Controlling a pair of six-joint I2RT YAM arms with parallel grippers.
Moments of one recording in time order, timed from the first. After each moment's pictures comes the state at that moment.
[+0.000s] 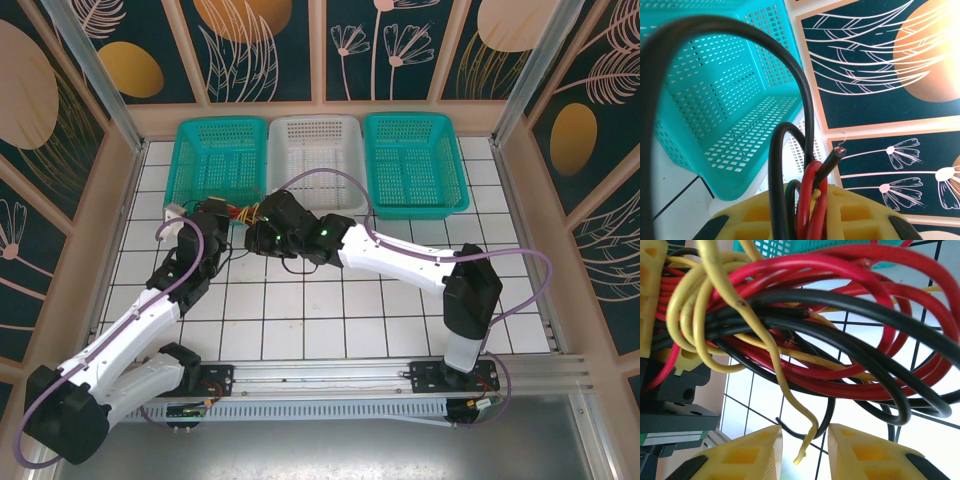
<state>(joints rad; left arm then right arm) -0.48 0.95 0.63 0.01 -0.49 -1.48 1.08 1.78 1.53 -0.43 -0.02 0.99</state>
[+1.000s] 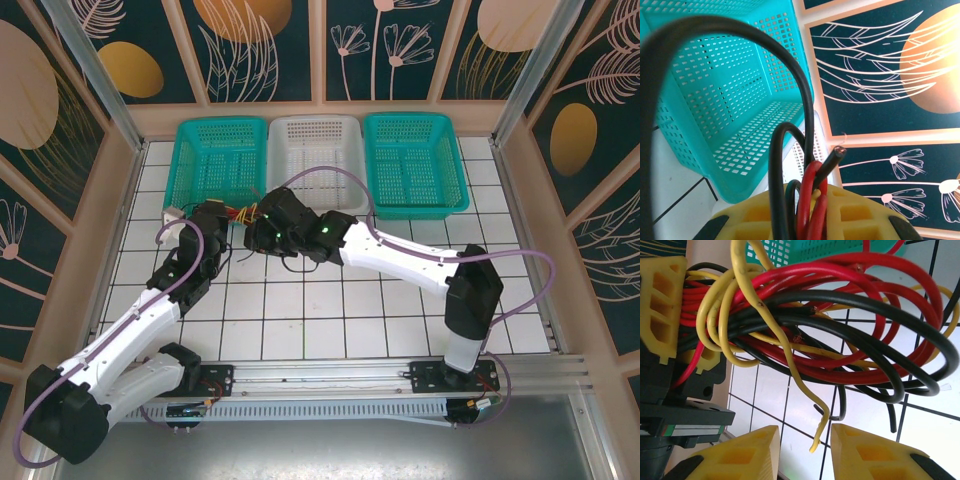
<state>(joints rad) -0.49 0.95 0.63 -0.02 -0.53 -1.53 1.08 1.78 1.57 -0.48 -0.03 1.01</state>
